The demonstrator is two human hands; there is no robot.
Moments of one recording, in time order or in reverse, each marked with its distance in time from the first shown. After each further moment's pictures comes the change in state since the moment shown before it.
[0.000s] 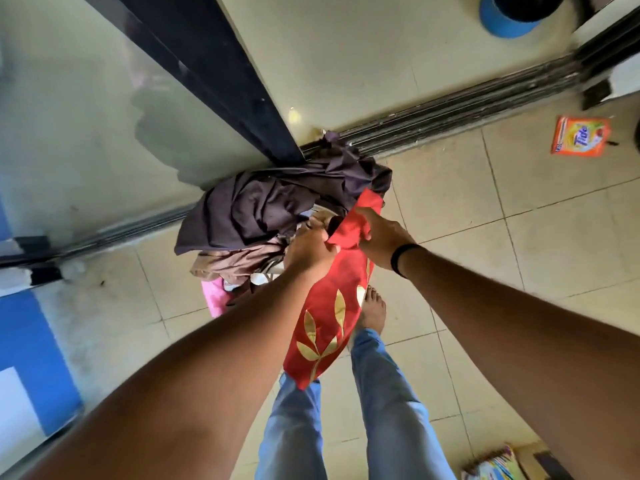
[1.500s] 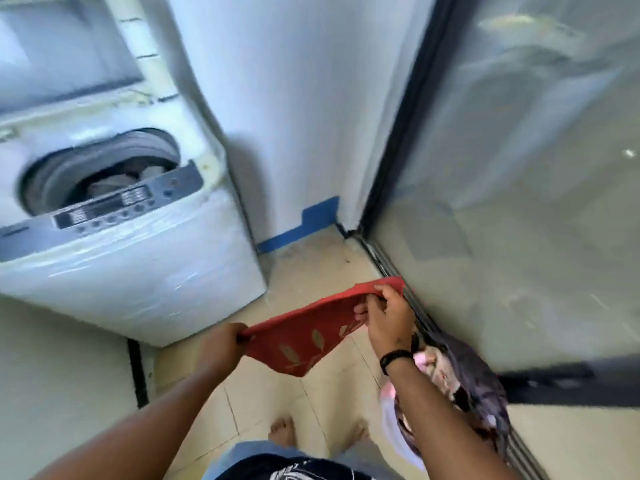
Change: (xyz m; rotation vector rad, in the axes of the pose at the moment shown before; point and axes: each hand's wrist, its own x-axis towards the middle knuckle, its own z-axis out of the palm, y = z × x) left_hand -0.705 -0.342 0.036 -0.884 0.804 -0.911; right_hand -0.525 -0.353 0.266 -0.047 -0.121 -0.935
